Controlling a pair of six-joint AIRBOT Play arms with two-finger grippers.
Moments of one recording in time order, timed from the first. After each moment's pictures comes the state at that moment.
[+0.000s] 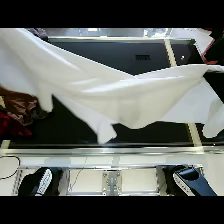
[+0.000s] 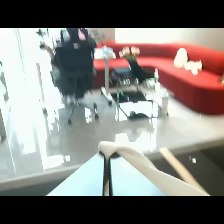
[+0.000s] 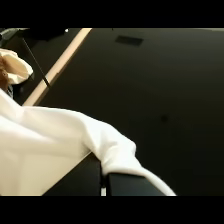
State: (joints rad) left arm 0.30 -0.71 1.60 0.77 -0.90 -1.06; right arm 0.20 -0.68 1.63 -1.28 1.40 1.59
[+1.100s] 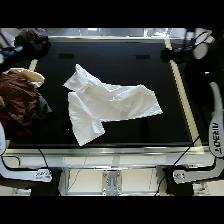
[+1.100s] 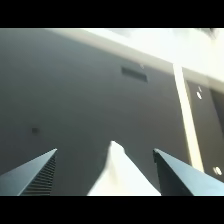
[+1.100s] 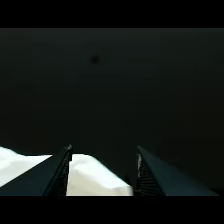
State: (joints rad) left arm 0.31 -1.48 1.60 0.84 -0.65 -1.15; right arm -0.07 -1.50 1.79 -1.41 1.02 1.52
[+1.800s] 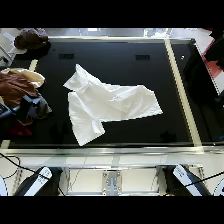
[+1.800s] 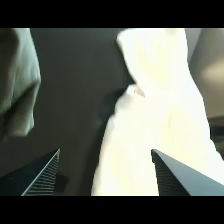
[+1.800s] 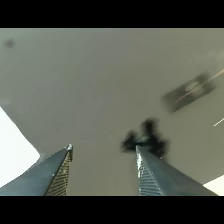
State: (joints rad) left arm 0.62 -0.99 0.64 0.58 -0.87 -1.11; right arm -0.73 -0.97 1.12 -1.26 1.21 1.42
